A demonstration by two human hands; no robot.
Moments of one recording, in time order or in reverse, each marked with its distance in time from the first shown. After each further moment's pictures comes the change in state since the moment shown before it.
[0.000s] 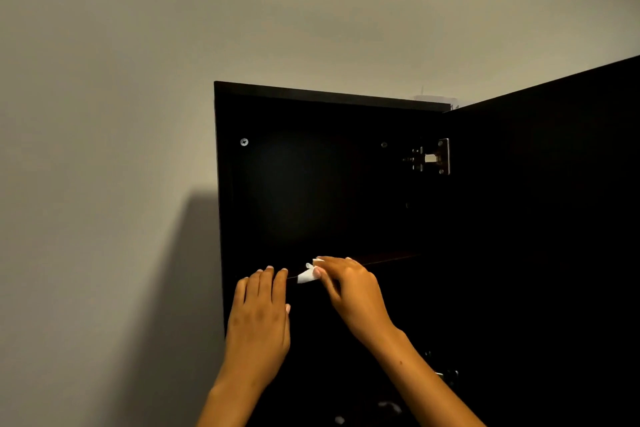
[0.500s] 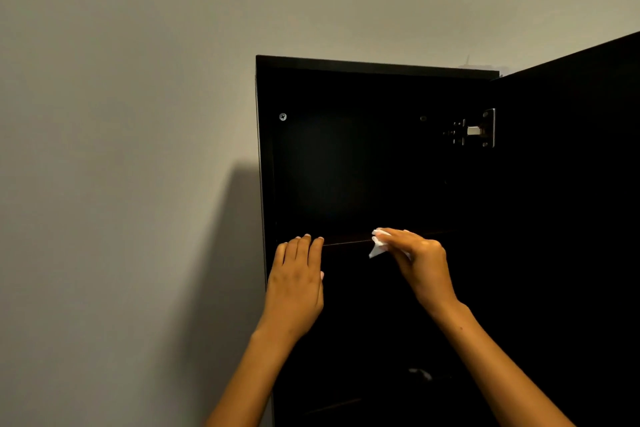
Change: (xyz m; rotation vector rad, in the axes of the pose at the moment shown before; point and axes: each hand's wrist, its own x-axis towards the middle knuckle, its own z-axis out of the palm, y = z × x) left_hand 0.000 -0.004 -0.008 0.028 -0.017 0.065; right_hand -0.014 0.047 -0.008 0.173 0.162 -0.030
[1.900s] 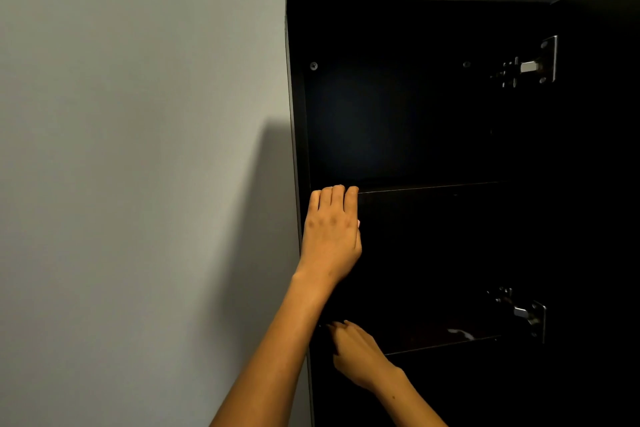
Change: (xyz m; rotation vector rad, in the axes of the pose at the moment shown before) left_hand -0.004 0.003 0.004 0.029 0.054 0.000; right_hand -0.152 -0.025 0.162 -0.192 -0.897 0.040
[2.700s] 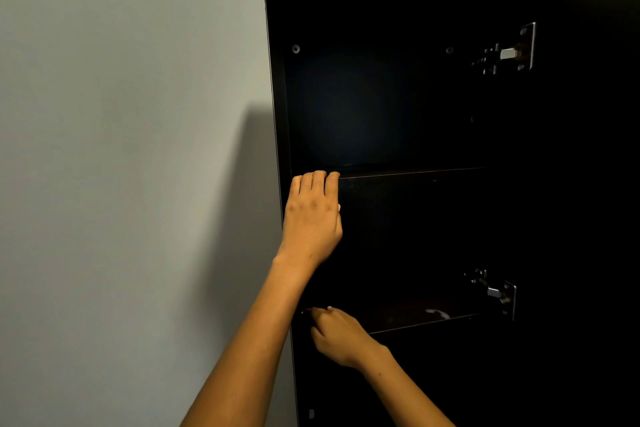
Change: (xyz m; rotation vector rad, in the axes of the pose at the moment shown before) left_hand 0.001 0.003 -0.003 -0.028 -0.046 -0.033; right_hand -0.011 -0.004 -0.009 0.062 -0.040 0.014
